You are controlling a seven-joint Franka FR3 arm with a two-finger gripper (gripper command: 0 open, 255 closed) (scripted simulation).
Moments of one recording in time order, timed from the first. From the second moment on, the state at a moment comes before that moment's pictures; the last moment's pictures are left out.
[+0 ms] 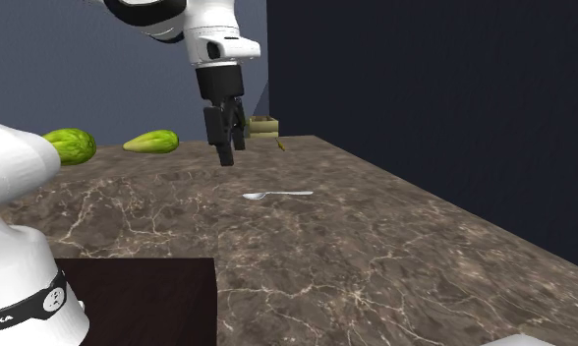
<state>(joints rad) 0.07 -0.66 0.23 -2.56 0.19 2.00 0.25</state>
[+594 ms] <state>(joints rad) 0.11 -0.41 0.39 -2.53 0.22 2.32 0.36</state>
